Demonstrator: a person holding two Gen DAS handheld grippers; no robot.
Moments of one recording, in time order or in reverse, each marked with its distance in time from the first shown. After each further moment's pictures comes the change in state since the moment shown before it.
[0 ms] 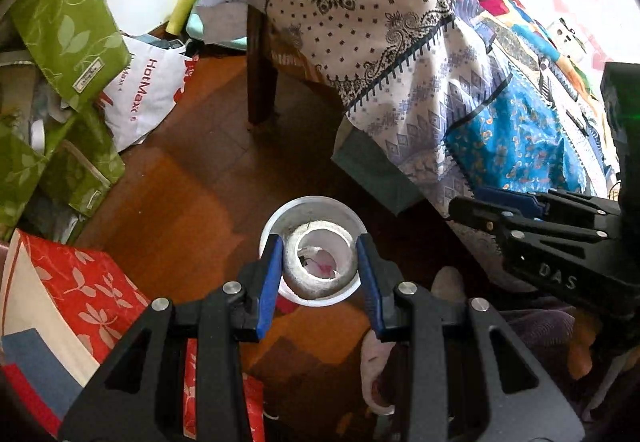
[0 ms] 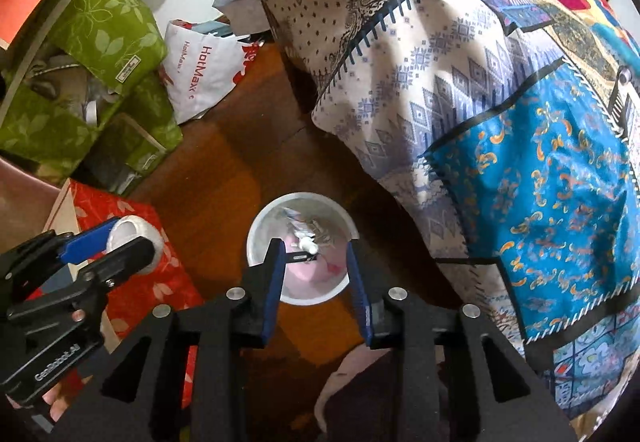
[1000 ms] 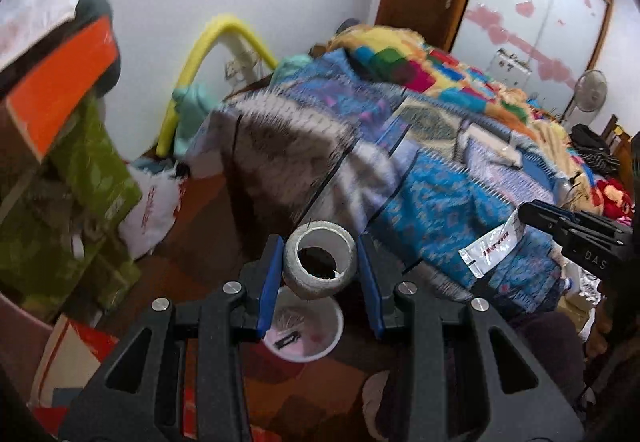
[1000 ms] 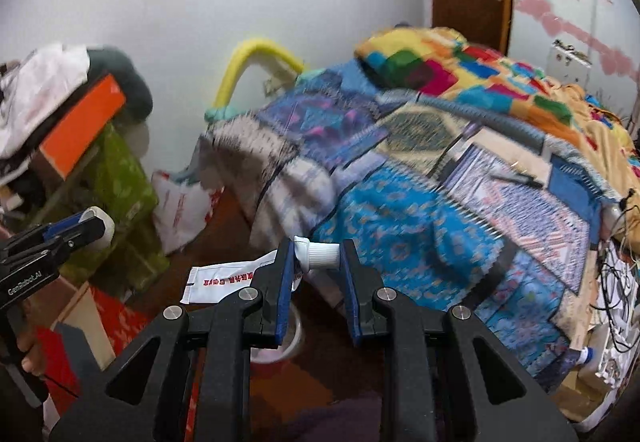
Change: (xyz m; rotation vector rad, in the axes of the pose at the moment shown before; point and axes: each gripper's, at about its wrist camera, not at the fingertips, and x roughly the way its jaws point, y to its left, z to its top) left arm -0.151 -0.055 0.002 0.171 -0.335 -0.018; right arm -0.181 -0.055 -0.070 0.153 -0.469 -0.125
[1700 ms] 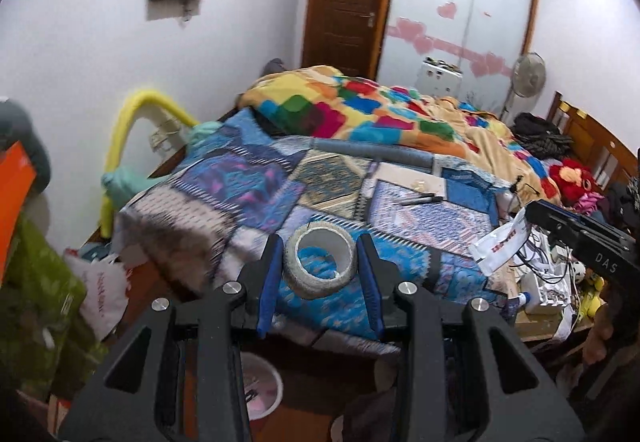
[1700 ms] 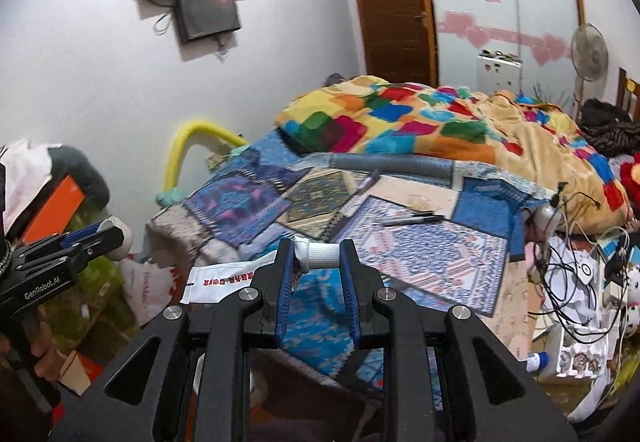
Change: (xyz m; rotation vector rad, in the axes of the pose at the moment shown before) left arm -0.029 -0.143 0.076 0.188 -0.150 -0.160; right arm -0.110 -0.118 0.017 0.170 -0.255 -0.108
